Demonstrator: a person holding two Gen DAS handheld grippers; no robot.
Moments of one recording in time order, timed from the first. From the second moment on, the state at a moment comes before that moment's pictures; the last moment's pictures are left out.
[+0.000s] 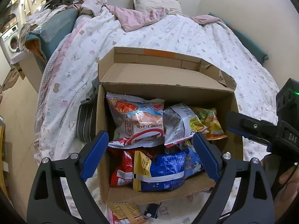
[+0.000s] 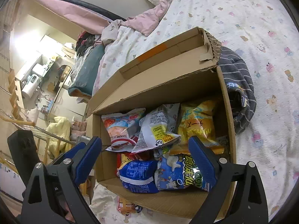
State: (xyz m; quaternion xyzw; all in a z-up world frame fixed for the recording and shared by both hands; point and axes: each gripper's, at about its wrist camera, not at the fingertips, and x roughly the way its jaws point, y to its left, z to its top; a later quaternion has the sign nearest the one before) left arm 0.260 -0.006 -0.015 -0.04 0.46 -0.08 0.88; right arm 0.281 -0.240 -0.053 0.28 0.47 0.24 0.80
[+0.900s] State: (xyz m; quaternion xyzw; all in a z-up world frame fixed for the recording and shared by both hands) left arm 0.182 0.033 0.019 -0.09 0.43 -0.05 0.90; right arm 0.213 -0.241 -0.033 0.25 0.47 0.23 0.82
